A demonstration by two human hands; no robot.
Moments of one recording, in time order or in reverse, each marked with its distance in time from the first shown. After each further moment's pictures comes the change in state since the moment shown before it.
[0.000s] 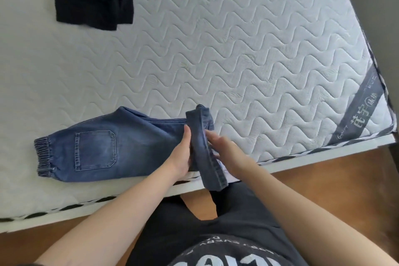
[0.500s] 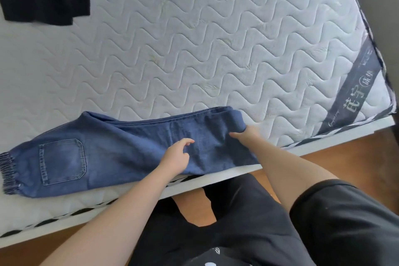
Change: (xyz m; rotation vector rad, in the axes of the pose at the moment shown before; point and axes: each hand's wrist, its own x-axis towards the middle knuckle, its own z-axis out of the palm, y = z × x) left_hand 0.103 -0.058 0.027 1.150 0.143 0.225; right_hand 0.052 0.094 -0.213 -0.483 0.630 0.389
